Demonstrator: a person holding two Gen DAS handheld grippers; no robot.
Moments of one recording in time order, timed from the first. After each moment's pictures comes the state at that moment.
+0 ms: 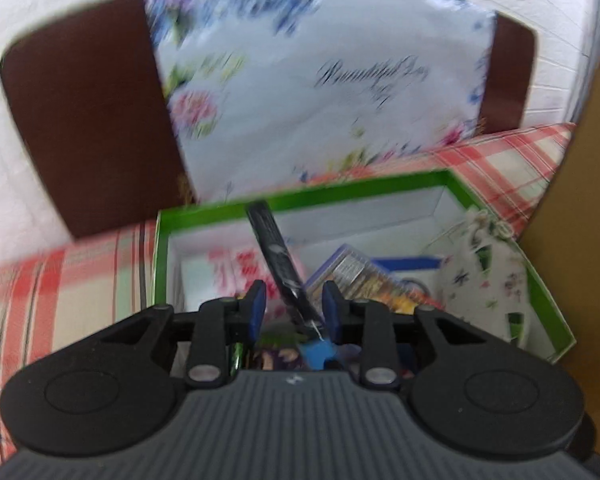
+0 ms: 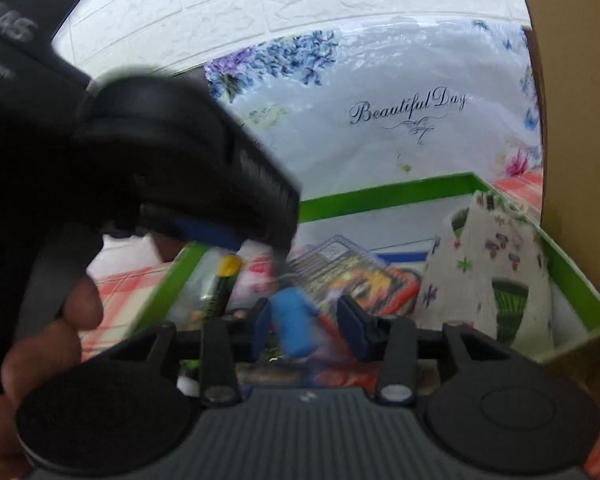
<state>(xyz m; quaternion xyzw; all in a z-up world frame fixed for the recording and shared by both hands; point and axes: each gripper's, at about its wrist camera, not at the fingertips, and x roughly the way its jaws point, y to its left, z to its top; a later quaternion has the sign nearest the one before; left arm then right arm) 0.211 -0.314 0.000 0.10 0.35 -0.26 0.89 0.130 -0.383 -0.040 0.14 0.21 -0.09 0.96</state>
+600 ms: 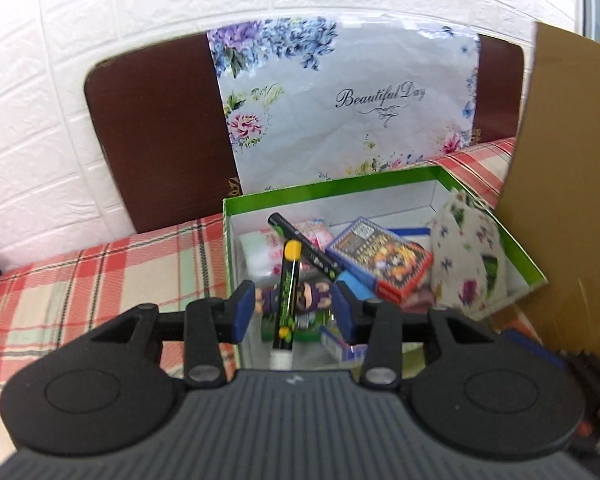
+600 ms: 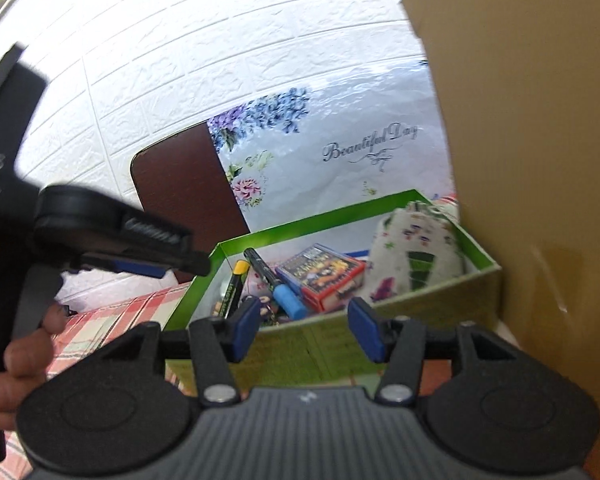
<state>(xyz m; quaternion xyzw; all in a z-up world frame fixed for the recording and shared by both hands) 0.127 -0.263 0.028 0.13 0.29 -0.24 0.92 0.017 -0.378 -0.019 0.19 0.17 -0.11 0.96</state>
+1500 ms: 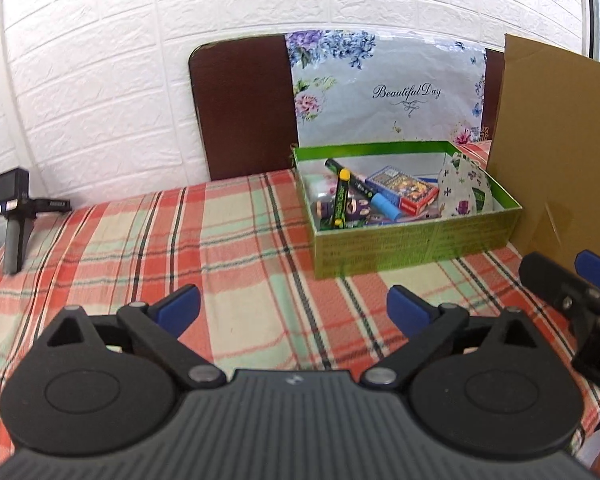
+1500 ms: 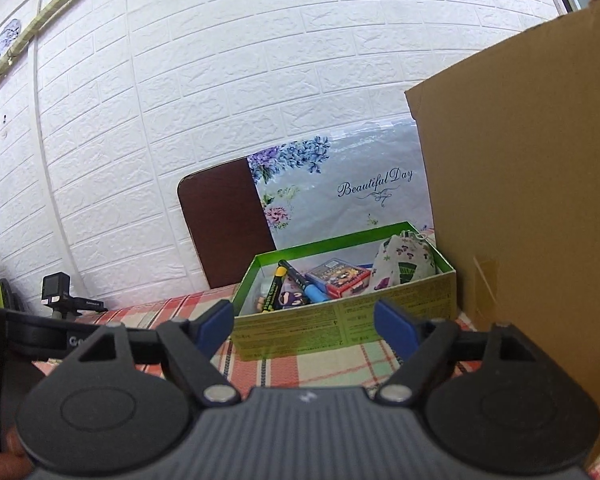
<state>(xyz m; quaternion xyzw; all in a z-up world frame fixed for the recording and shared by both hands) 0.022 -0.162 0.024 0.10 0.28 -0.19 0.94 -0.090 -0.318 0.023 0.15 0.13 -0.11 0.97</state>
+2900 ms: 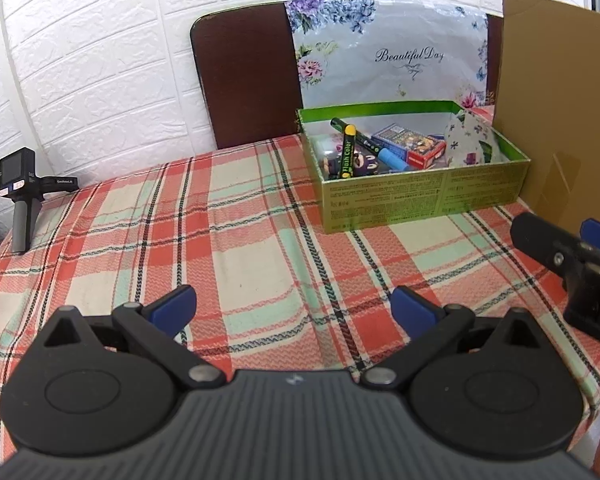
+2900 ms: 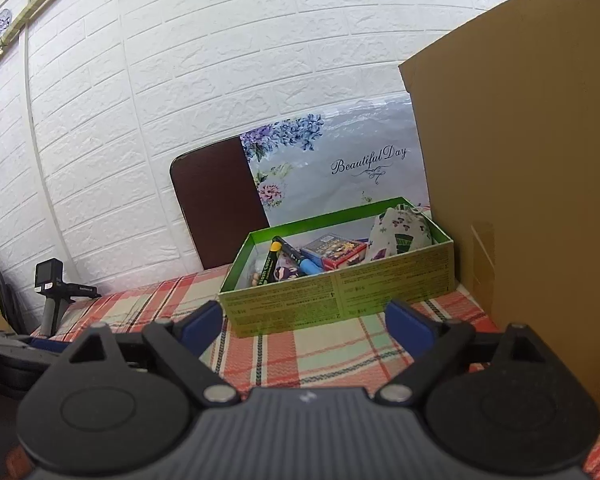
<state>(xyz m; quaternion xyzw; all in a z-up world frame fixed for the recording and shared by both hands) 0.013 -0.160 0.002 0.13 0.30 -0.17 0.93 -0.085 -0.312 0.006 0.16 0.15 -0.12 0.97</state>
